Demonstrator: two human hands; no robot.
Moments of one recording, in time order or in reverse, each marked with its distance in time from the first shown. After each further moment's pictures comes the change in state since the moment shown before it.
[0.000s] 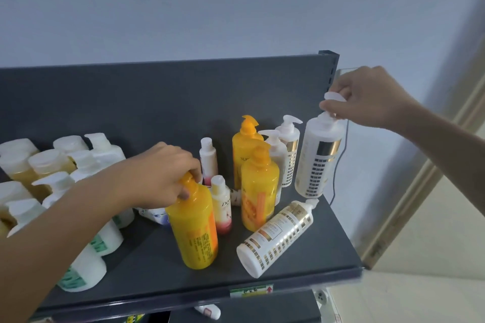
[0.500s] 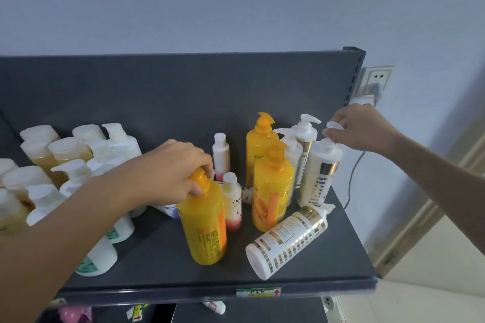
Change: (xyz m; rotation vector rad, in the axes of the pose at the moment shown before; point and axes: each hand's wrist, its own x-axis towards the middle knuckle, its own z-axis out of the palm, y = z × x) left_hand -0.004 0.000 0.009 -0.109 0.059 -0.045; right_hand 0.021 0.033 0.083 -0.005 -0.146 0.048
